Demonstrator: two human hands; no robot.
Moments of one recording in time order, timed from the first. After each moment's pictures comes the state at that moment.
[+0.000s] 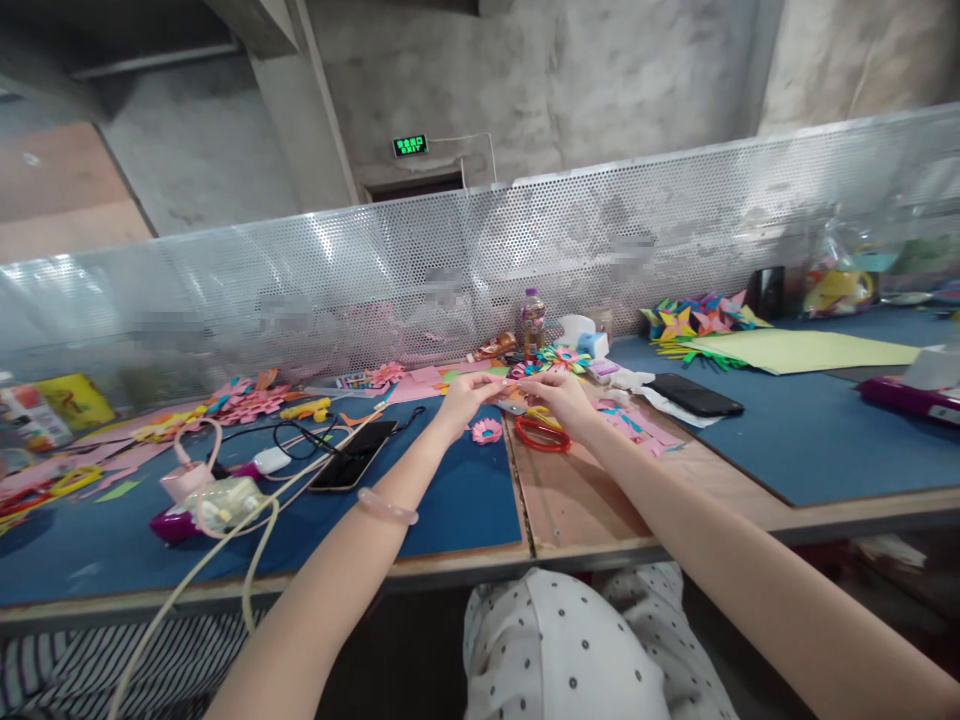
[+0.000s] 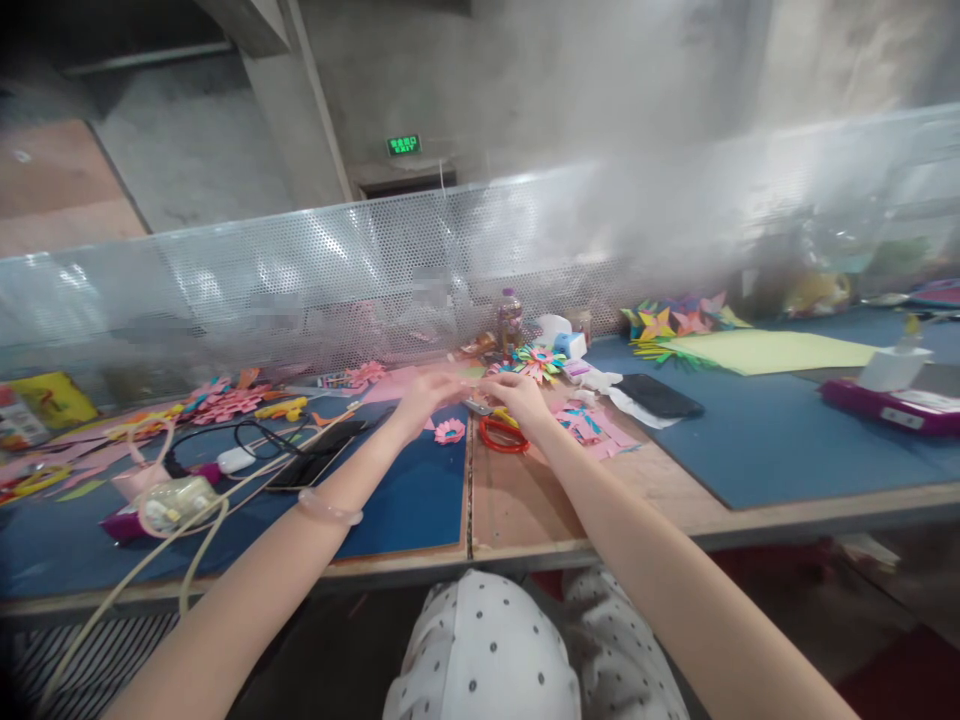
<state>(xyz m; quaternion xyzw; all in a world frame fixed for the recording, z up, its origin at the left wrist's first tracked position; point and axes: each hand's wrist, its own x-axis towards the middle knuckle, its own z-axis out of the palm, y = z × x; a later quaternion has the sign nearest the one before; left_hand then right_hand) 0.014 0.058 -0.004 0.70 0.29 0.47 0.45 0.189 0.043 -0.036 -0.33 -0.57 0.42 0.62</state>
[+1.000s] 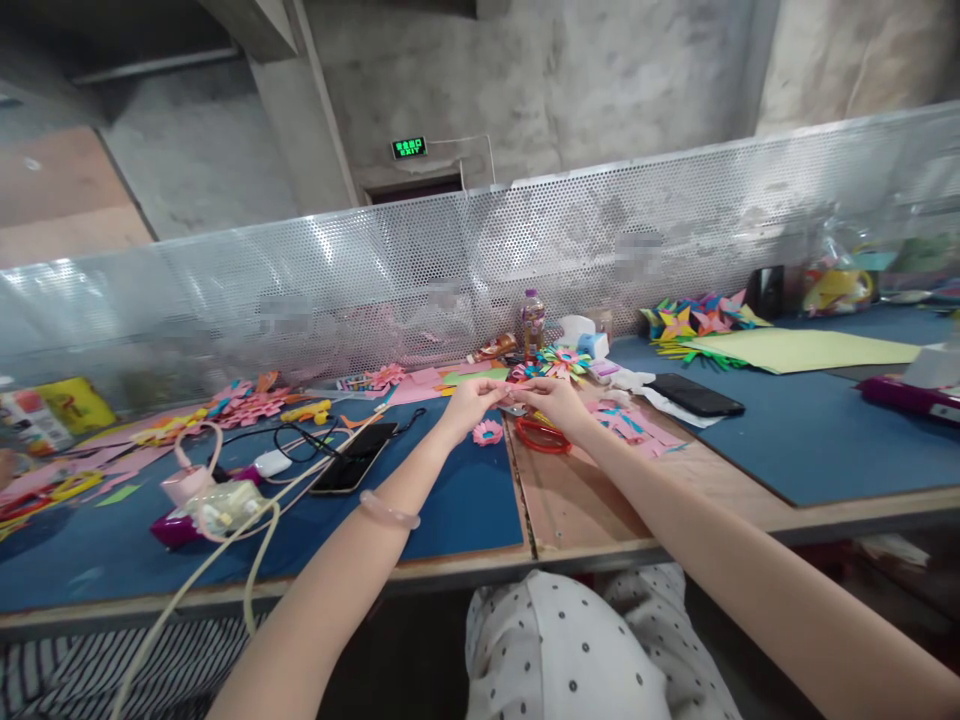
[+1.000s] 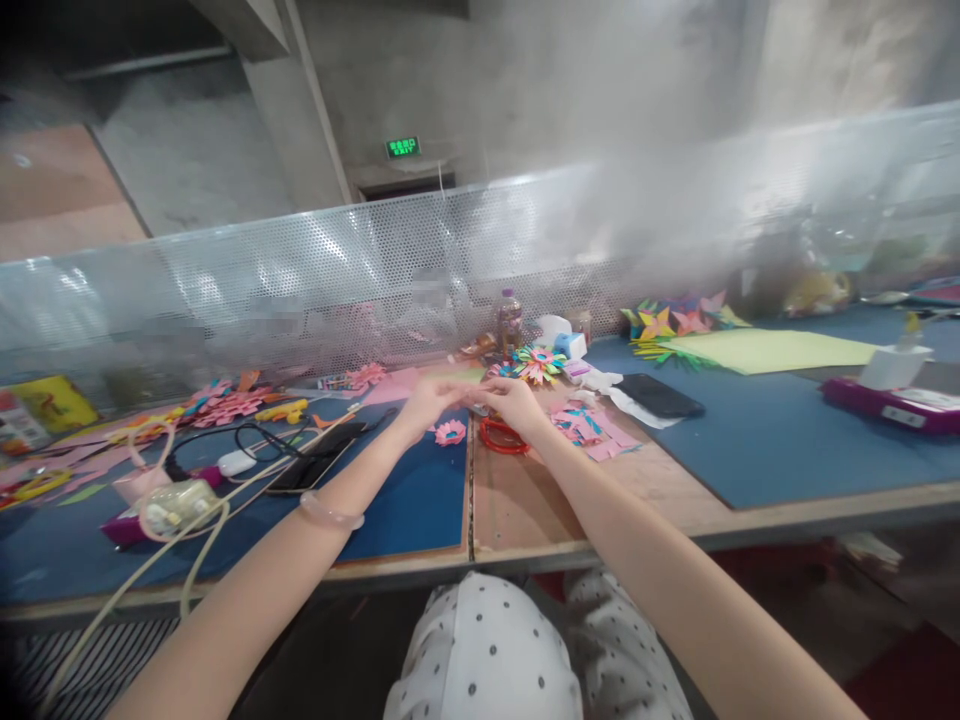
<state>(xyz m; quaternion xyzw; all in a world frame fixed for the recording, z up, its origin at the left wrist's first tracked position) 0.018 0.059 -0.007 0.75 0.33 0.43 0.37 0.183 0.043 -0.040 -0.36 -0.64 0.35 0.58</state>
